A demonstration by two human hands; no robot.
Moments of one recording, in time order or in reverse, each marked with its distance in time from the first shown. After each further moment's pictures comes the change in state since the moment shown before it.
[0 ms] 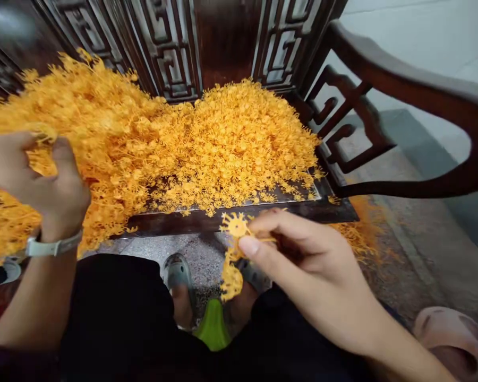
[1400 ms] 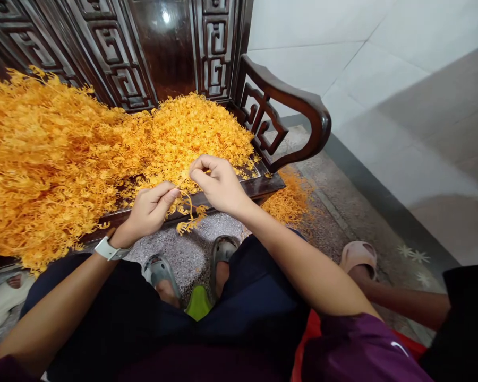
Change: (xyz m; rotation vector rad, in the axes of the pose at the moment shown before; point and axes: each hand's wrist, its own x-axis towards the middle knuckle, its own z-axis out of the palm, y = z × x) left_hand -0.052 0.175 -0.012 -1.027 -0.790 0.032; right_hand 0.032 0.029 0.019 0.076 0.130 -0.309
